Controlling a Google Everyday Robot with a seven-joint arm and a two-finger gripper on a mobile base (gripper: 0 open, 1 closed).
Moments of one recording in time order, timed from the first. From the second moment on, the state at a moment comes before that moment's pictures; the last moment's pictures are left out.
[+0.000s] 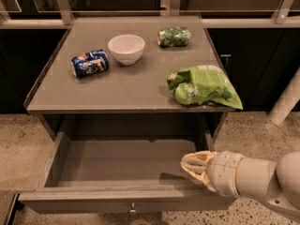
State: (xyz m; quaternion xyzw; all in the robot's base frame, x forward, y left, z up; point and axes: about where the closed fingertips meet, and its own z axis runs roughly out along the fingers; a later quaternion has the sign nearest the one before) arm 0.402 -0.115 0.729 -0.51 0.72 0.12 0.44
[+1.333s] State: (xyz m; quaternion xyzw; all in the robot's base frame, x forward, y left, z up) arm 0.402 -0.115 0.728 -0.51 0.72 0.12 0.44
